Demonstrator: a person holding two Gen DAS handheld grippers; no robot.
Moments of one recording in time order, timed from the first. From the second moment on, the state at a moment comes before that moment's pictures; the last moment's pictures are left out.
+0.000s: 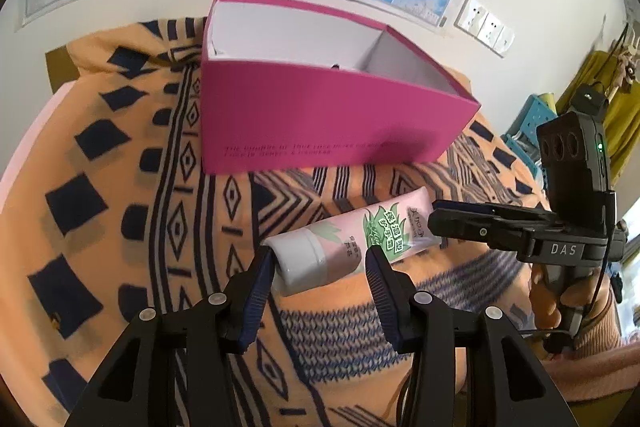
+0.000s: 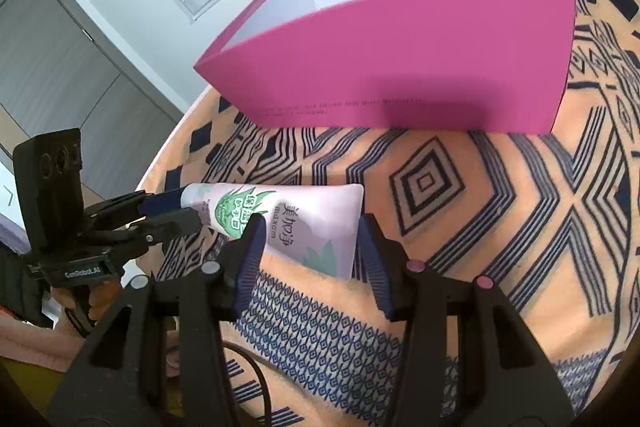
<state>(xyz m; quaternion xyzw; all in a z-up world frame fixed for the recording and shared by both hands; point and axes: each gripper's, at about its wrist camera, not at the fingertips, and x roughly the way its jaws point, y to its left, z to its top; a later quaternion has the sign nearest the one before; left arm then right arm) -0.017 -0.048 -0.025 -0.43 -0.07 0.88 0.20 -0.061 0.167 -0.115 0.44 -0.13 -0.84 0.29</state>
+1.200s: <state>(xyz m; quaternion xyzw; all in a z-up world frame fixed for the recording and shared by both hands) -0.032 -0.041 0.011 -0.37 -0.05 0.91 0.20 -0.073 0.179 -0.072 0.39 -0.12 -0.87 0.29</state>
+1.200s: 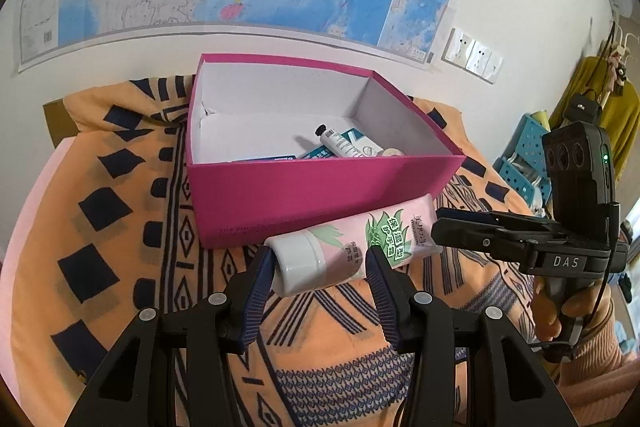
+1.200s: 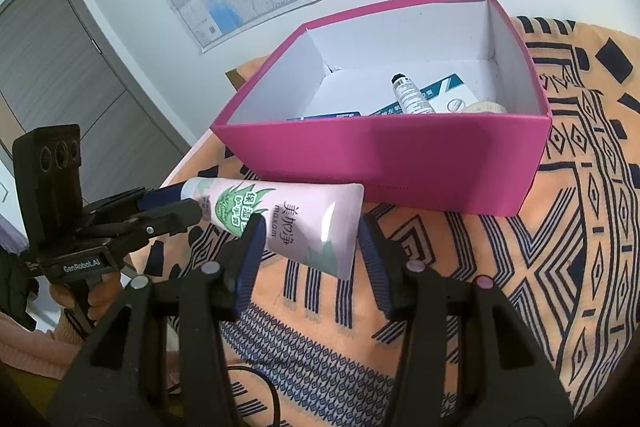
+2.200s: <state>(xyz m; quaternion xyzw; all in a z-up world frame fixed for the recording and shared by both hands) -0.040 -0.037 0.026 -0.35 -0.04 0.92 0.19 -0.083 0.184 -0.054 0.36 -0.11 -0.88 0.29</state>
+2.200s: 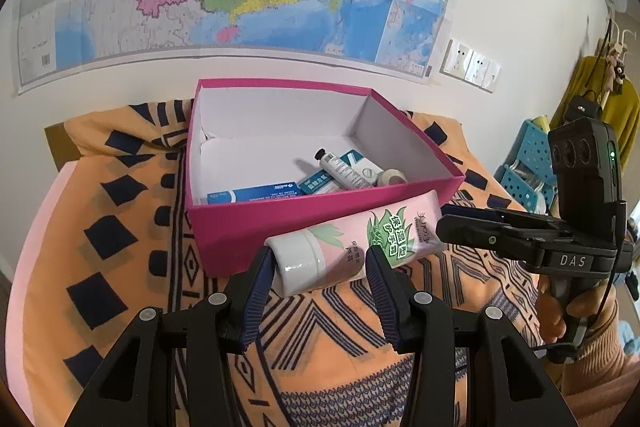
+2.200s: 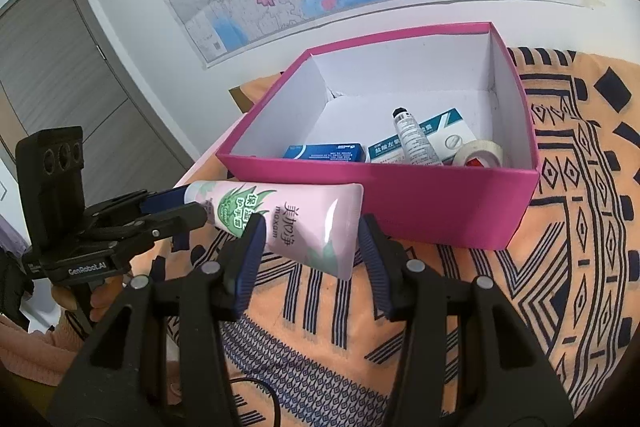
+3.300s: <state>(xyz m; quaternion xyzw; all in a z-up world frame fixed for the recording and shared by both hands) -0.049 -0.034 0.037 -0.34 -0.04 0.92 0.19 -0.088 0.187 -0.040 0.34 -0.10 -0.89 0.29</state>
